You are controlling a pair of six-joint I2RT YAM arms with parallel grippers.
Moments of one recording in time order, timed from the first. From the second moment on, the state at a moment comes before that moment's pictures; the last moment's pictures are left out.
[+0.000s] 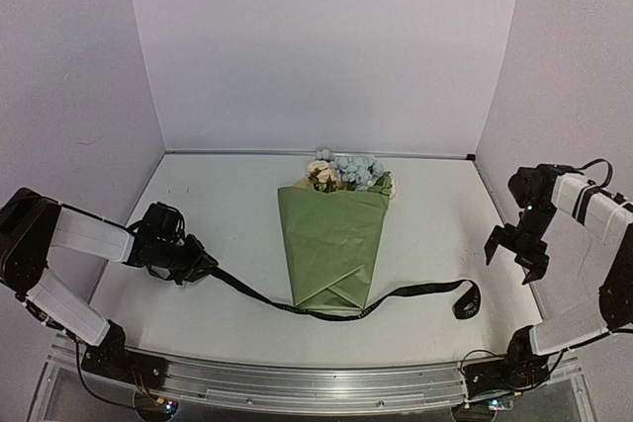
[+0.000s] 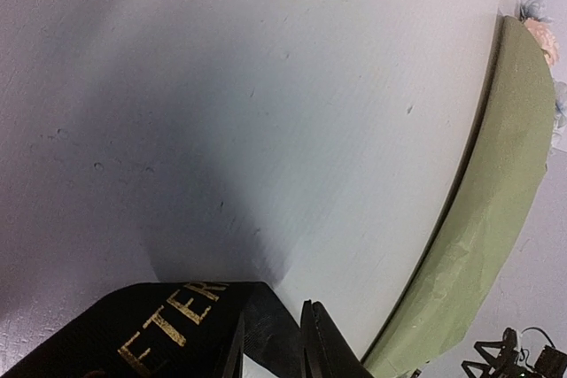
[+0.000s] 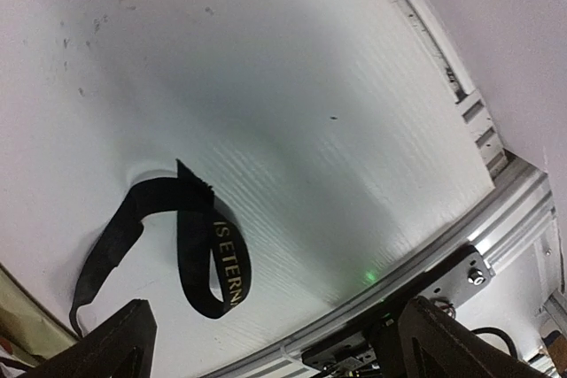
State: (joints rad) left arm -0.36 1.46 0.48 0.05 0.31 -1.12; right arm -0.04 1.32 1.04 -1.30 0.05 0.68
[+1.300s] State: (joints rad) left arm -0.36 1.43 0.48 -0.01 0.28 -1.11; right arm 0.15 1.24 0.90 -1.18 0.42 0.89
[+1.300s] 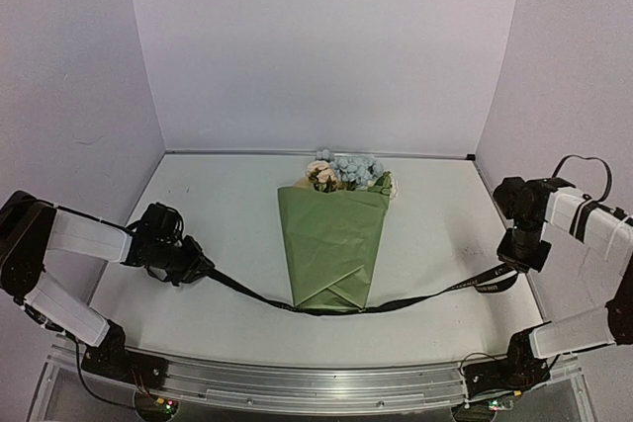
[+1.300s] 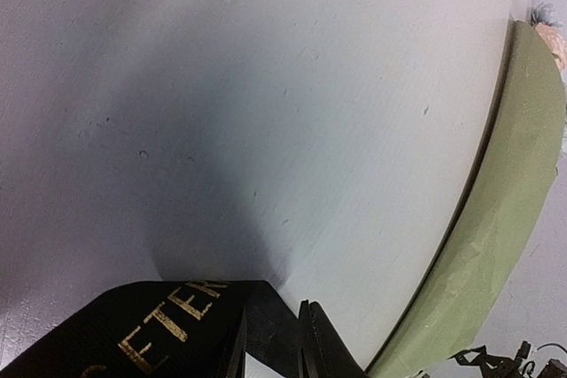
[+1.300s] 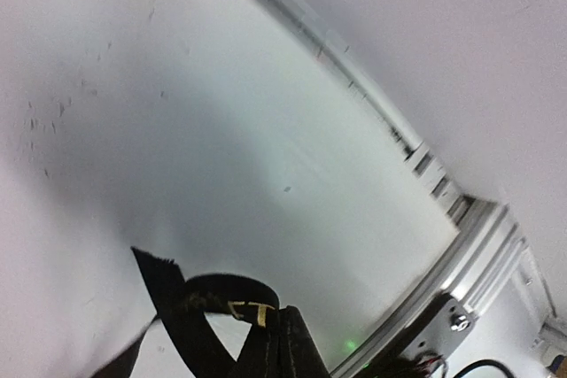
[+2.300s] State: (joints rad) left arm -0.39 1.30 0.49 -0.14 0.26 -1.03; right arm 0.29 1.27 0.94 -0.93 0.06 0.65
